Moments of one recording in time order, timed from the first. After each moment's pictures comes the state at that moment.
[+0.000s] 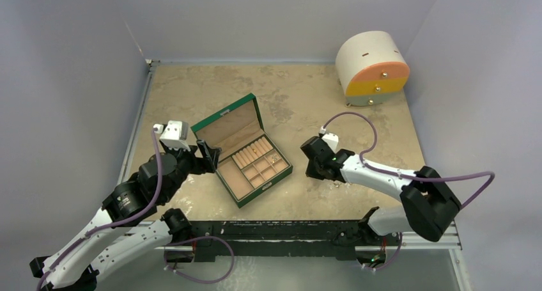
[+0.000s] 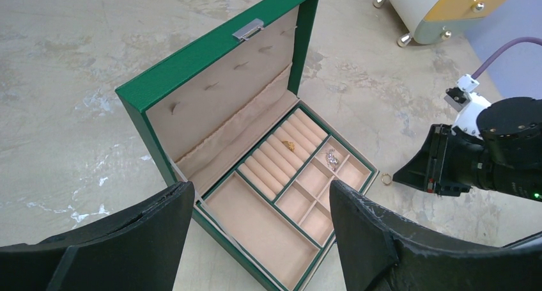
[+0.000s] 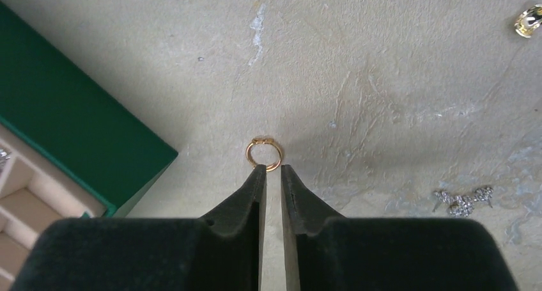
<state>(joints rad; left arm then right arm) -0.86 0.49 0.84 -0.67 -0.53 -0.47 0.75 1.37 0.68 -0.45 0.32 0.95</state>
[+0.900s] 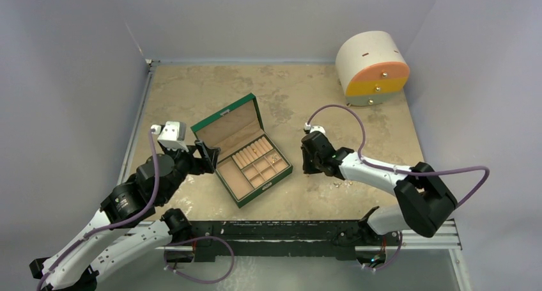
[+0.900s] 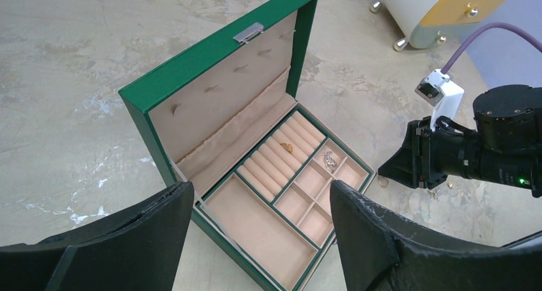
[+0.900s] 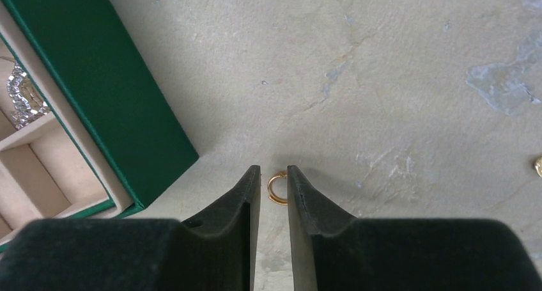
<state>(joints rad) -0.86 0.48 0.84 -0.67 -0.53 -0.47 0.71 1.39 0.68 -0.29 0.20 0.54</state>
